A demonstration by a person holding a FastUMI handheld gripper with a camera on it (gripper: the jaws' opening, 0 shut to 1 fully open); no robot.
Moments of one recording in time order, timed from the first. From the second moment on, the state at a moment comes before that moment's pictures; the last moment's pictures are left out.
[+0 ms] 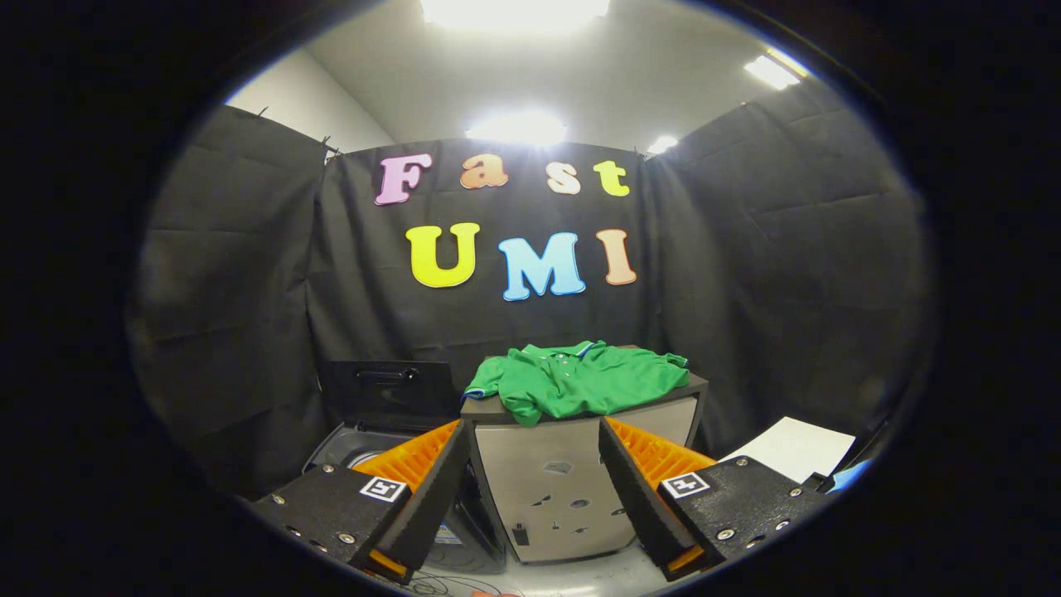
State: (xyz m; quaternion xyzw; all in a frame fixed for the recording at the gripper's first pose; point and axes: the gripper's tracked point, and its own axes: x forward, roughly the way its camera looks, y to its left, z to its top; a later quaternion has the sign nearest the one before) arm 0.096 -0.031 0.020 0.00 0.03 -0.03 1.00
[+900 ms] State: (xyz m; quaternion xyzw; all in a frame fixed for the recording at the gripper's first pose) arm 0.341 -0.062 0.011 -0.07 0.18 -0.02 0.98
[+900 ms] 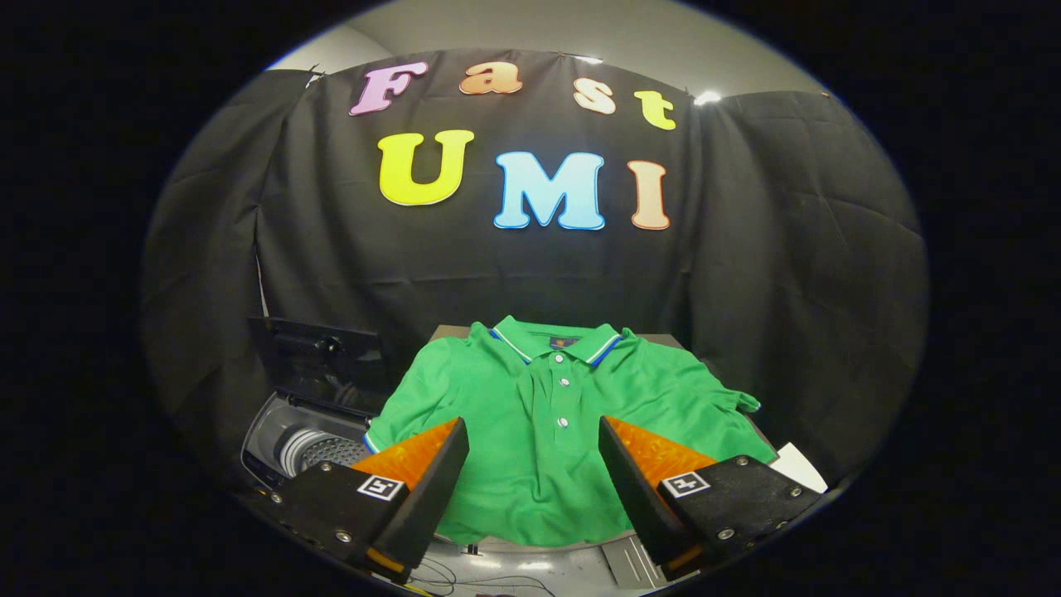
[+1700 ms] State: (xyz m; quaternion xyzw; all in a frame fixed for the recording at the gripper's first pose) arm 0.410 -0.096 -0.040 -0.01 0.29 -0.03 0.96
